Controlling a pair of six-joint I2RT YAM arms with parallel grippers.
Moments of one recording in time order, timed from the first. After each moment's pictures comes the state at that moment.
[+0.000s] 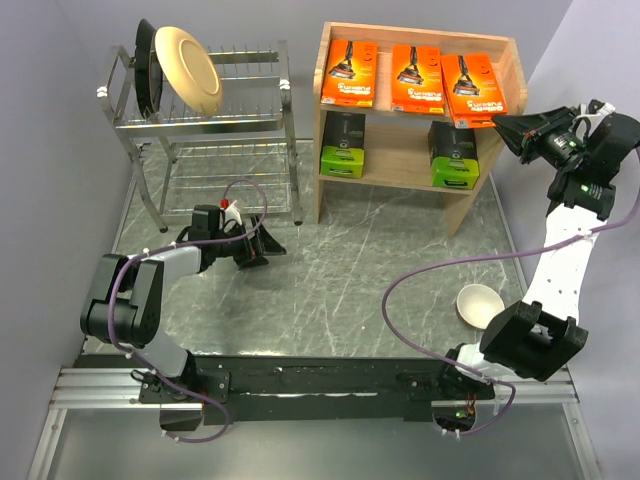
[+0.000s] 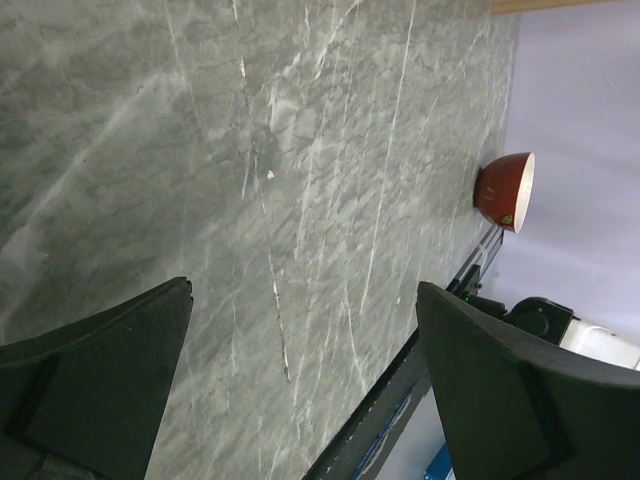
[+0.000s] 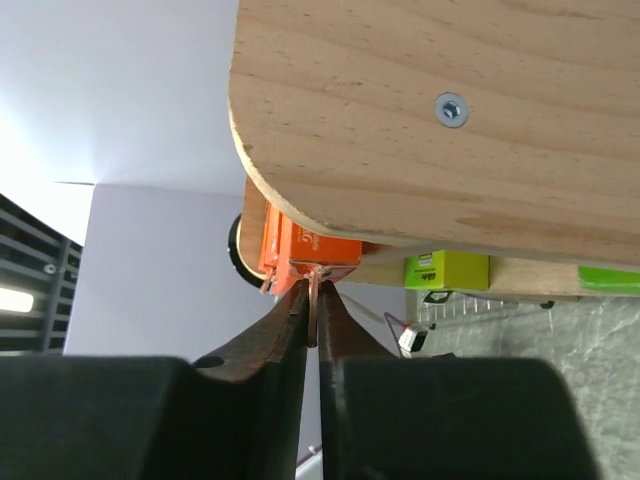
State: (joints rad) left arm -0.17 1.59 0.71 0.13 0.76 -0.62; right arm -0.51 1.39 1.56 -0.22 -0.94 1.28
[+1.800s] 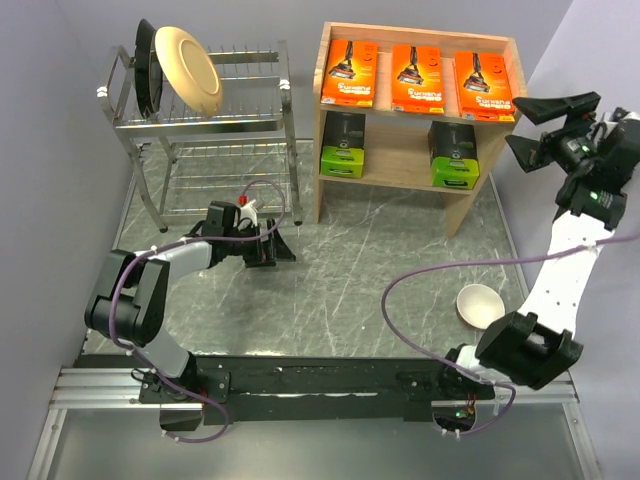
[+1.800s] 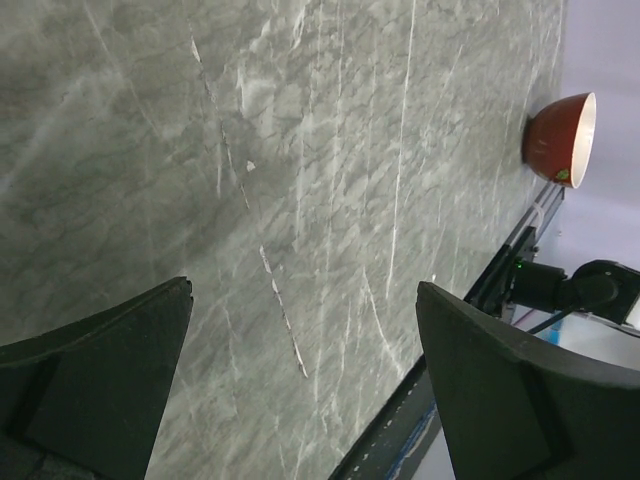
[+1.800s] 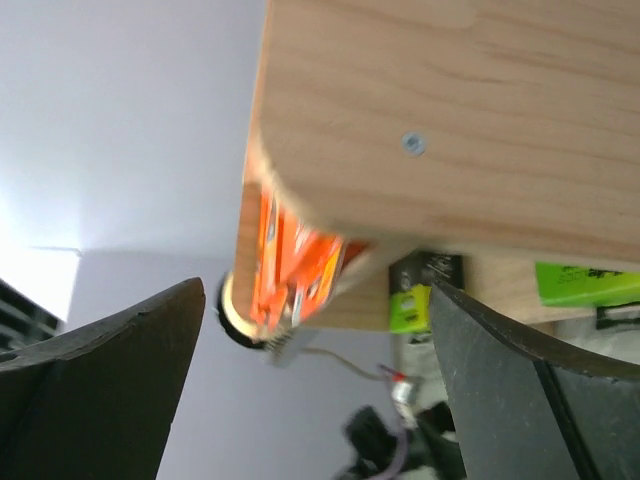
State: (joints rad) left arm -0.27 1.61 0.79 0.02 0.71 -0.48; right arm -0.57 1.34 1.57 -0.30 -0.82 1.25
